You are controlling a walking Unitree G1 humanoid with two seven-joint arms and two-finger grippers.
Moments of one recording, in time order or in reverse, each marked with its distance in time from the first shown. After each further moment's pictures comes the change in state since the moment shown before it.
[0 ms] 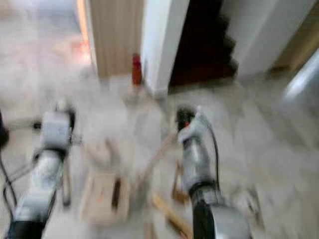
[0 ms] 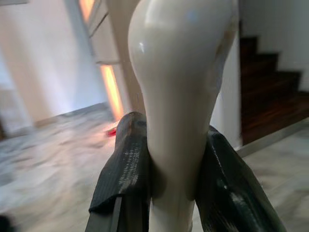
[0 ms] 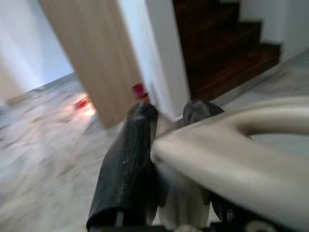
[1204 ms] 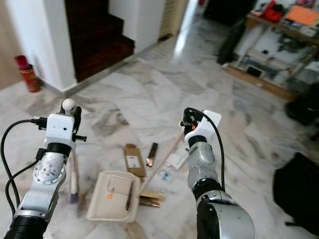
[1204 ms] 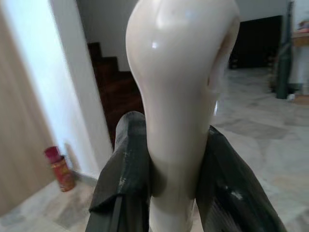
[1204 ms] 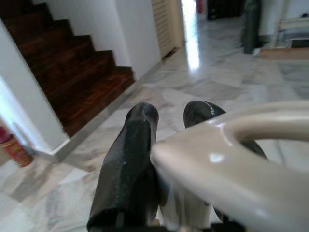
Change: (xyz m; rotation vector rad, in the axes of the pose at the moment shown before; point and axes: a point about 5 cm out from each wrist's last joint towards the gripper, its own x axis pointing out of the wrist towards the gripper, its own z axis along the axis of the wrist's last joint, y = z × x) left arm 0.000 0.008 0.000 0.033 -0.013 0.003; right arm 0.004 0.007 0.003 -0.017 -0.012 0.006
